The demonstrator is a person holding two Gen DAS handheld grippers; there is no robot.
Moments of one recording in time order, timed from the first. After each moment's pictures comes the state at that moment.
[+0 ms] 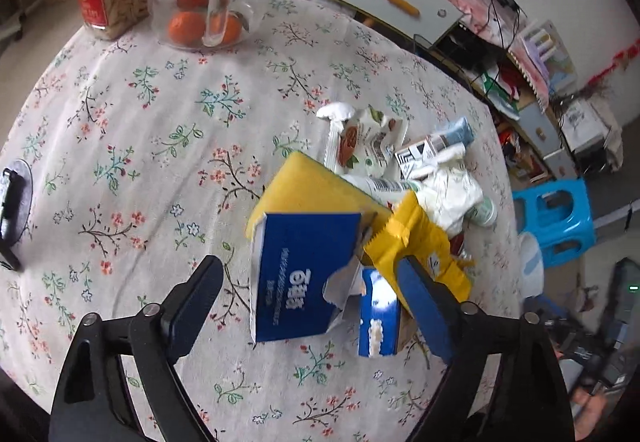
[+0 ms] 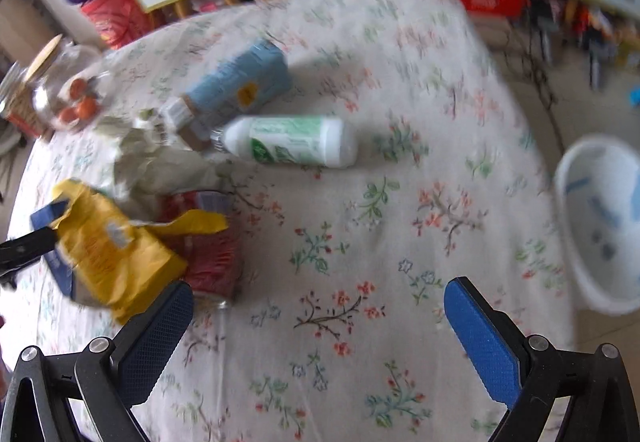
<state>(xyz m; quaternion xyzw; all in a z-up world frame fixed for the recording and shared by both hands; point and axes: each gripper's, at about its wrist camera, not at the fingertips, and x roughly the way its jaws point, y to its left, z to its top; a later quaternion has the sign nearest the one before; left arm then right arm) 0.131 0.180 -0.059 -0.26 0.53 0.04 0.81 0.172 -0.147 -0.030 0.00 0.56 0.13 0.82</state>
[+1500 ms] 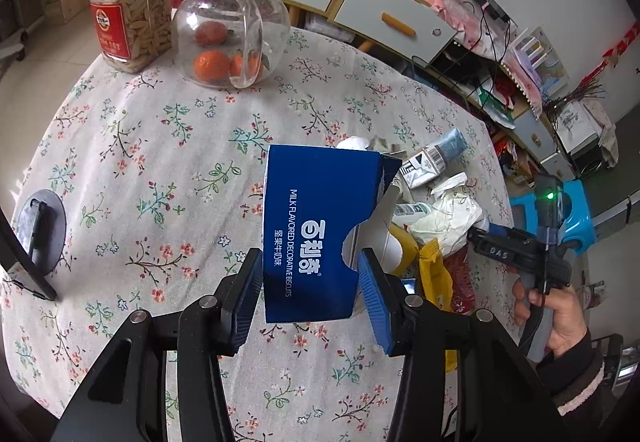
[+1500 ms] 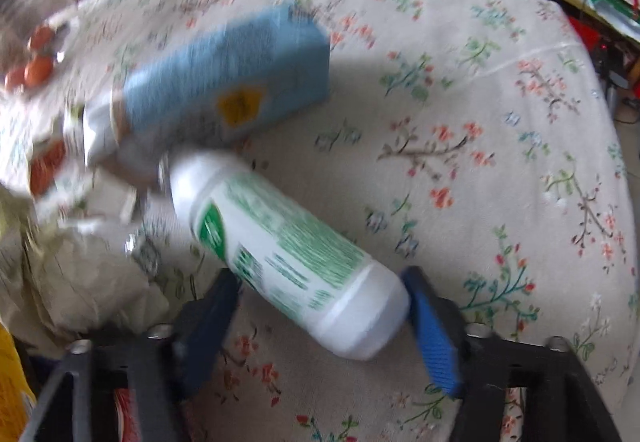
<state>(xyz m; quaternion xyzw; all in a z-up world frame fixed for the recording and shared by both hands) 0.116 0.210 -0.032 -0.24 0.50 0.04 0.83 0.278 -0.069 -0.101 -0.12 0.57 0.19 0.79</state>
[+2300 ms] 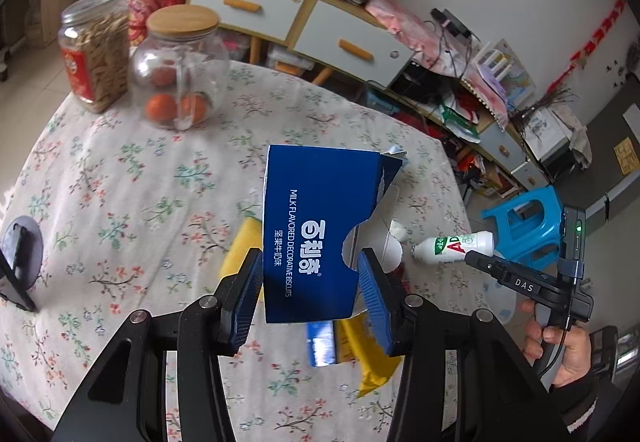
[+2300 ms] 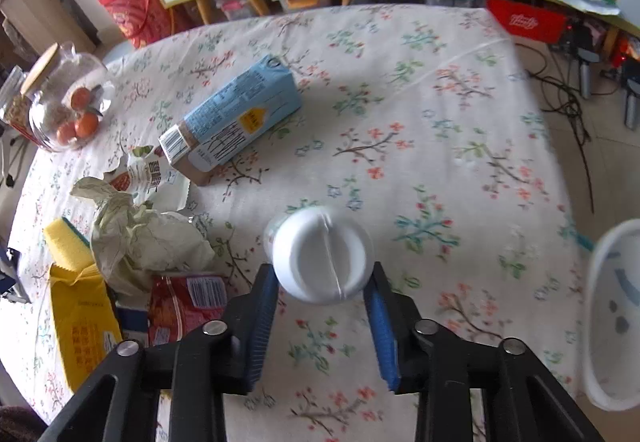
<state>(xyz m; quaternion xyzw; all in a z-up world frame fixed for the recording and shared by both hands) 0.117 0.165 0.010 -0.24 0.45 0.00 0.86 0.237 -0.131 -0.024 -0.03 0.54 0.18 0.82</state>
